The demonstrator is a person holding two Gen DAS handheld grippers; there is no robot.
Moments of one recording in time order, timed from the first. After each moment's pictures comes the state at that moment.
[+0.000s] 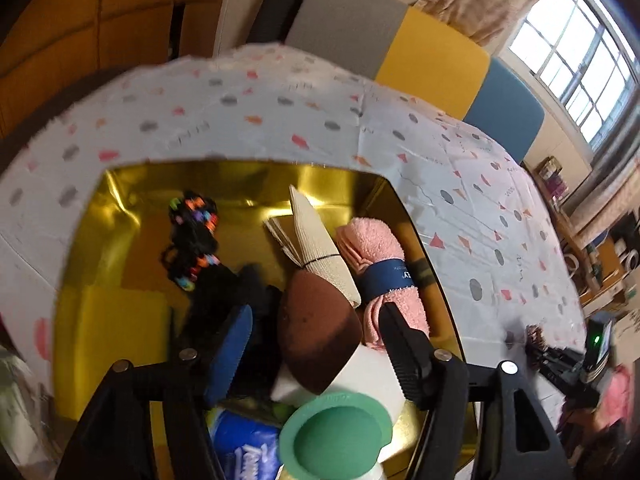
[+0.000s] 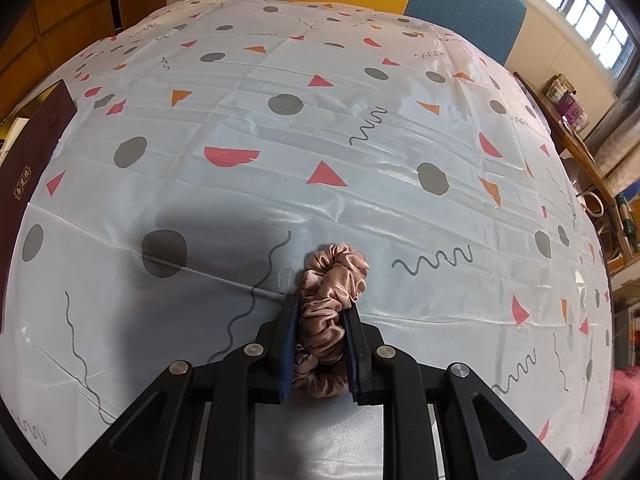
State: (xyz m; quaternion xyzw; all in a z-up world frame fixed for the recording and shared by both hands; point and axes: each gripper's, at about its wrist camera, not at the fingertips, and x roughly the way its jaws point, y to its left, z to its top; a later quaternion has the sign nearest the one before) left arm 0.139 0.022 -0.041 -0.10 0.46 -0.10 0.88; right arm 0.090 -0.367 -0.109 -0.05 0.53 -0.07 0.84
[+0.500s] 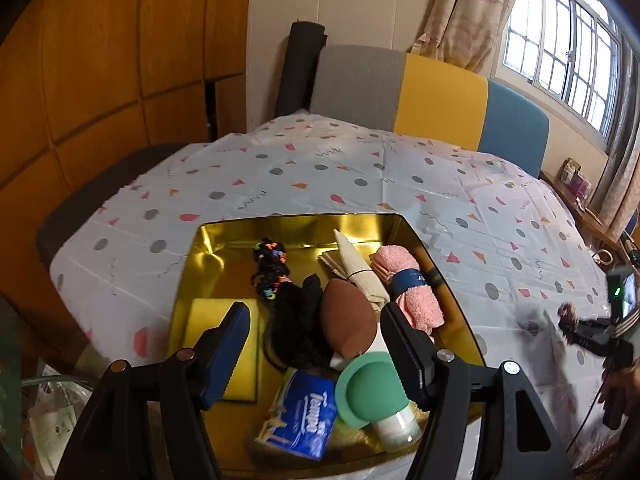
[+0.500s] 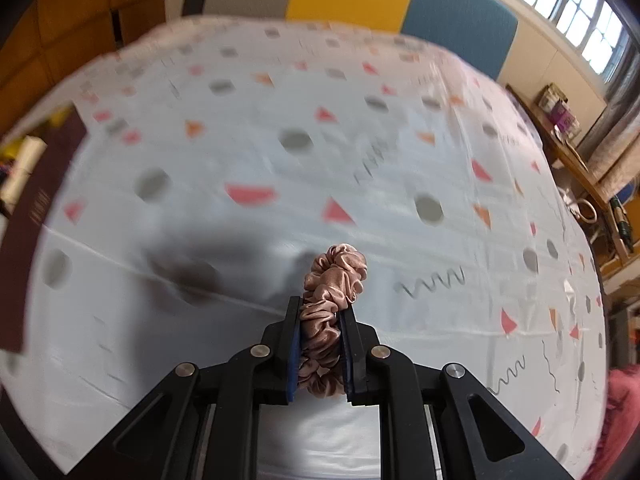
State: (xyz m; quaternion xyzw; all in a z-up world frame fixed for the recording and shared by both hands) left arm 0.058 0.037 0.010 -0.03 0.36 -0.03 0.93; right arm 0.090 -0.349 -0.076 -0.05 0.50 -0.07 0.86
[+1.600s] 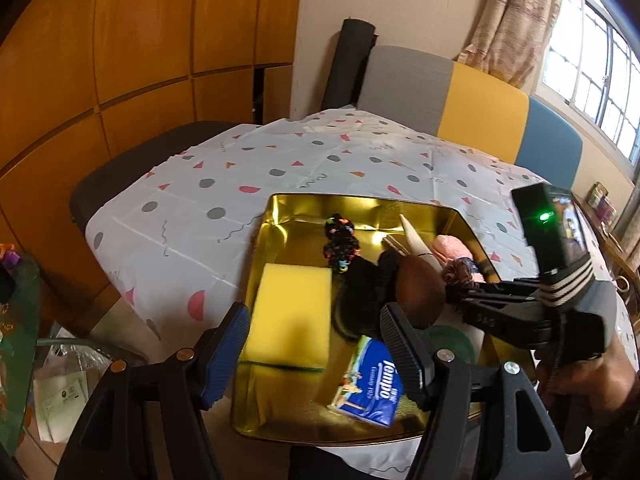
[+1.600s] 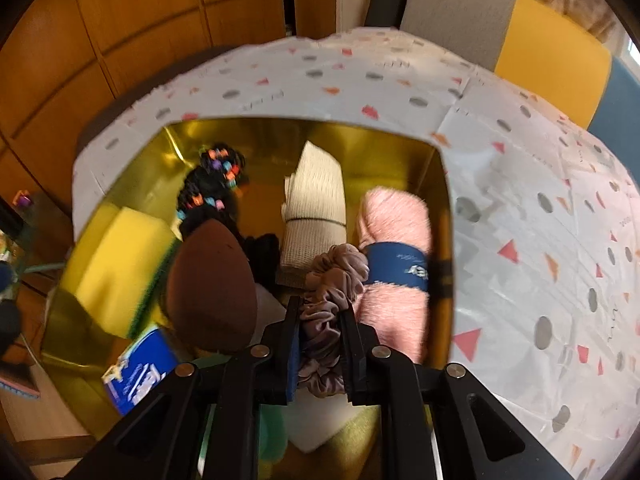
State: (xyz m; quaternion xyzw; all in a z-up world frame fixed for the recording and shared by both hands) left arm 0.034 0.094 -0.008 -0.07 0.37 0.04 0.93; right arm 0.156 -0.062 -0.072 -0.09 0.50 0.15 0.85
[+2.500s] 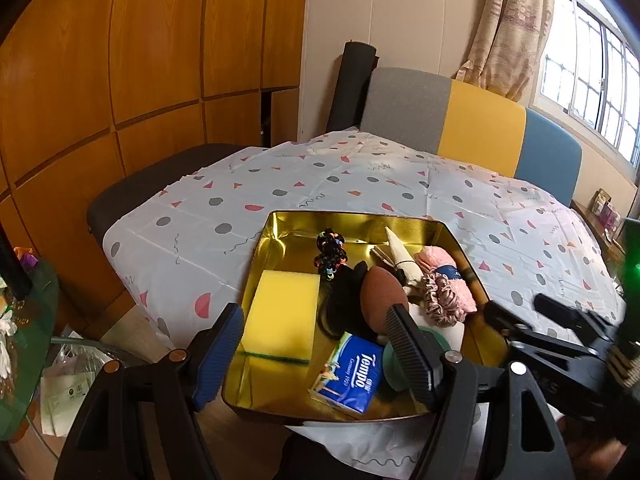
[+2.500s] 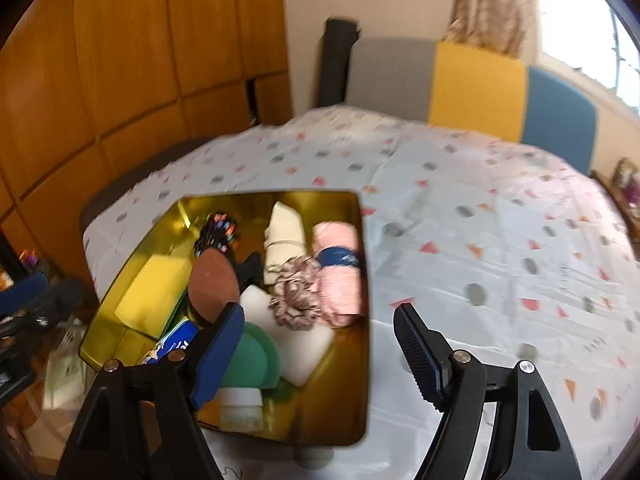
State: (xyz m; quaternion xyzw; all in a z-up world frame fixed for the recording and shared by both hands) left arm -0.001 0.066 0.009 -0.05 0.33 0.06 0.94; right arm 0.042 -0.113 -0.015 -0.02 0.34 0.09 0.93
